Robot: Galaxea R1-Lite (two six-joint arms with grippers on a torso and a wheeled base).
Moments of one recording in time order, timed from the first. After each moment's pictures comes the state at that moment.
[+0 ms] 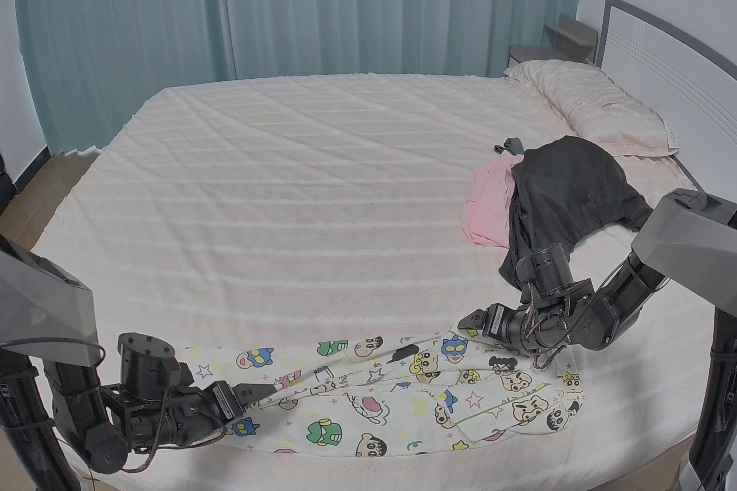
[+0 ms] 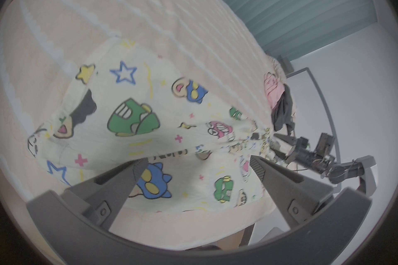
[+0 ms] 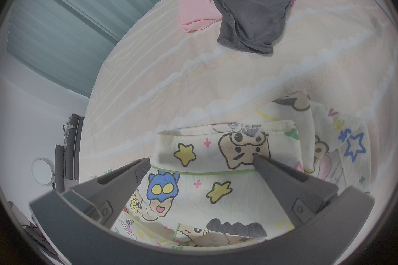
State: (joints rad) left arm -0.35 2.07 -0.02 -1.33 -0.19 -0.87; right arm 0.39 2.22 -0.88 -0.48 0.06 0.72
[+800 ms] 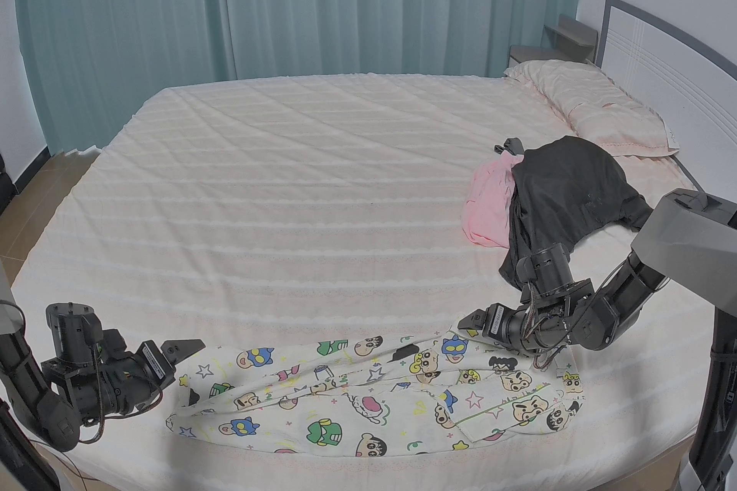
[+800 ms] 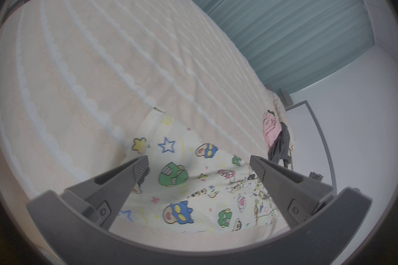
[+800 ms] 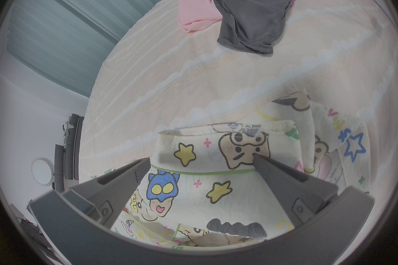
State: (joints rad) left arm 0.00 1.82 -0.02 -1.20 -0.30 -0.78; right arm 0.39 2.22 -0.88 -0.48 0.06 0.72
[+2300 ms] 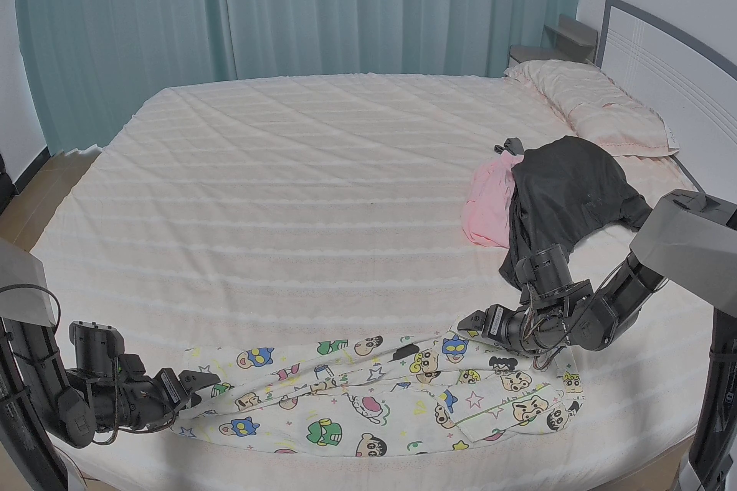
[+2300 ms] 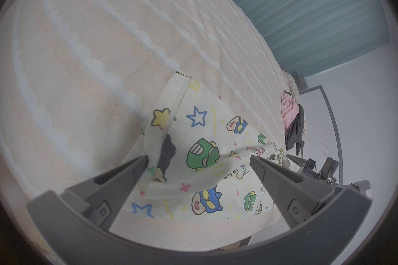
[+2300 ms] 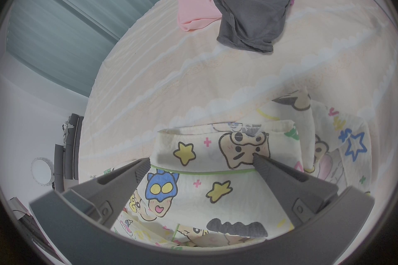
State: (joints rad) left arm 0.03 2.03 -0.02 -1.20 -0.38 -0.70; right arm 0.40 2.23 -0.88 -0.48 0.06 0.72
